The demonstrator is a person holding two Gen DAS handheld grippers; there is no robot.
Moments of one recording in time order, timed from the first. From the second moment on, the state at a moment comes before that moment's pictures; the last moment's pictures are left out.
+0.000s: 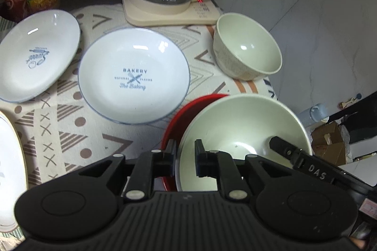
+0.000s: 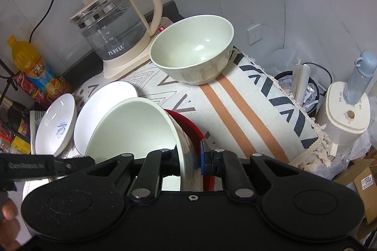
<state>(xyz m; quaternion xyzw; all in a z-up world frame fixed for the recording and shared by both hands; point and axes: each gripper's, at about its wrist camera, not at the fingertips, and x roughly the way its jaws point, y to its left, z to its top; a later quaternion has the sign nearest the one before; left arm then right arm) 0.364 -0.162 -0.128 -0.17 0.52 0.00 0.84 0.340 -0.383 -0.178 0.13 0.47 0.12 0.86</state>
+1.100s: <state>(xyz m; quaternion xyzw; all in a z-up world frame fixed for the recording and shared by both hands) 0.354 -0.152 -0.151 -0.21 0.52 0.05 0.82 0.335 -0.375 -0.185 0.07 0.51 0.14 0.85</state>
